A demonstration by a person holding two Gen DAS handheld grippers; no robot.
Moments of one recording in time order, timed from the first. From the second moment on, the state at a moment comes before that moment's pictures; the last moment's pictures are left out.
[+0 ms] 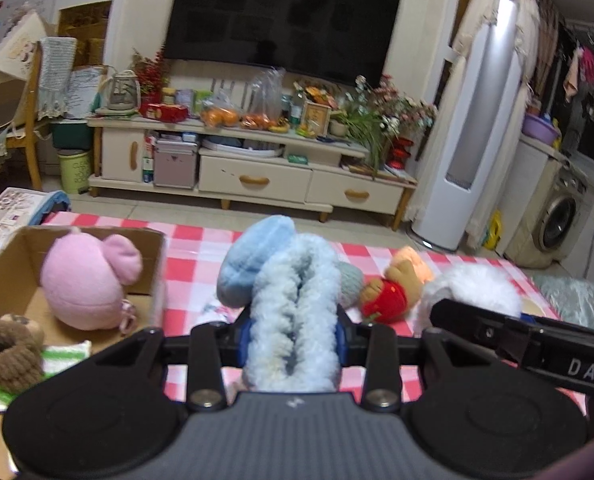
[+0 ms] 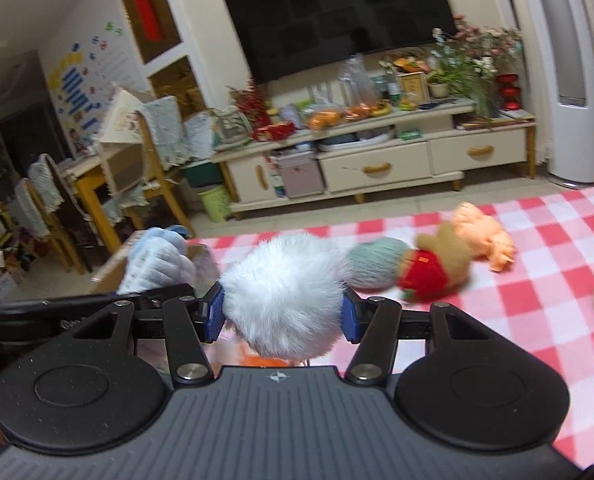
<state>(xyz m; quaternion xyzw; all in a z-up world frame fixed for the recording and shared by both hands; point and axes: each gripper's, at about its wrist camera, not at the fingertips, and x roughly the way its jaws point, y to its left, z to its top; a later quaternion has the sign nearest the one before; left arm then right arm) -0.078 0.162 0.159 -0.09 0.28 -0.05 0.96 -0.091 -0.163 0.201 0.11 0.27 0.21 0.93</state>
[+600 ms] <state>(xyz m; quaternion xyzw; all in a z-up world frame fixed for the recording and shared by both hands) -0.082 0.258 0.147 -0.15 0.27 0.07 0.95 -0.046 -0.067 0.213 0.12 0.27 0.34 0.89</state>
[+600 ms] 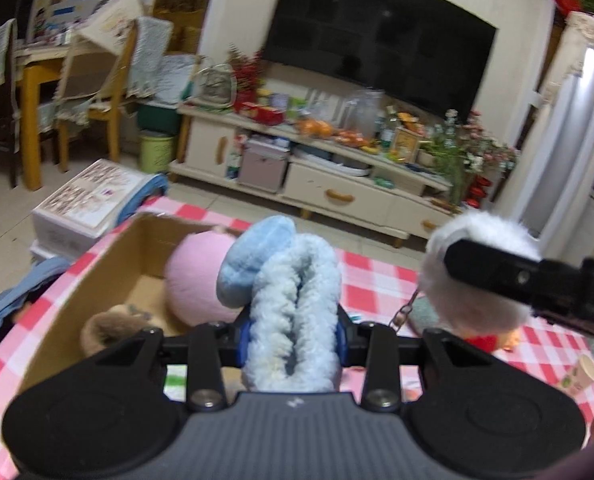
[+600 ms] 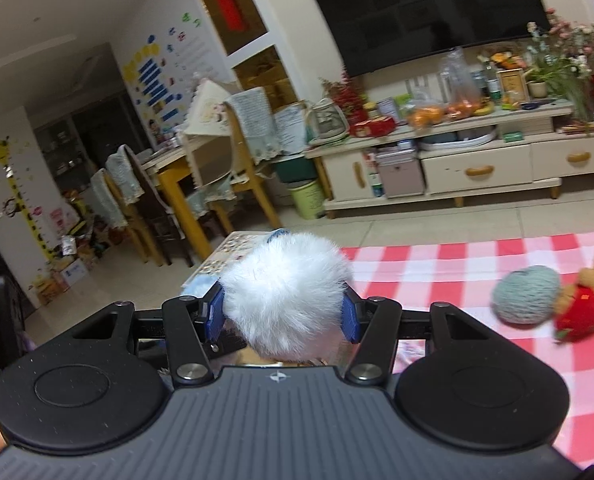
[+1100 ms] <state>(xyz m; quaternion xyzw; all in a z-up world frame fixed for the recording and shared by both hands) -0.080 0.289 0.125 -0.15 0.32 0.12 0.93 -0.027 -0.002 0.186 0.10 0.31 0.36 0.87</state>
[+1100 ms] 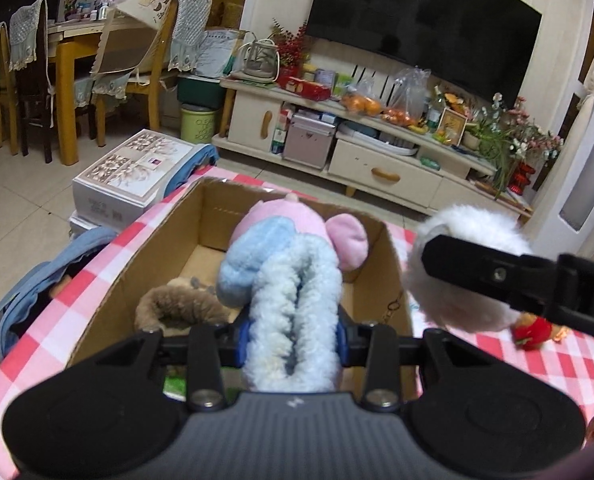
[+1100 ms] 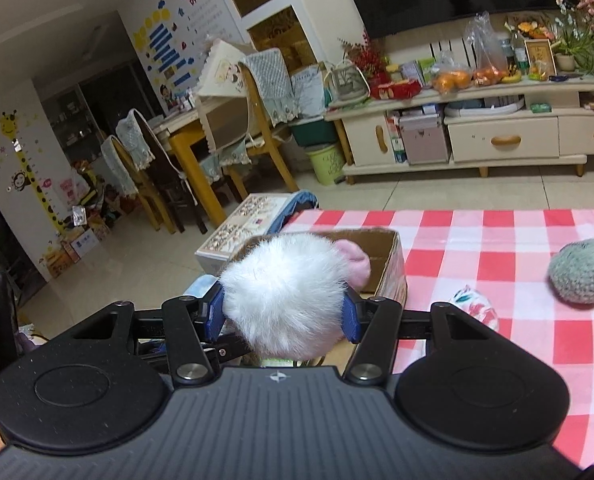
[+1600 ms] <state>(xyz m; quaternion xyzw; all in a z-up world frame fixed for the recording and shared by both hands) -0.079 0.294 0.118 -0.13 0.34 0.16 0.92 -0.030 0.004 0.181 0.11 0.32 0.34 0.88</state>
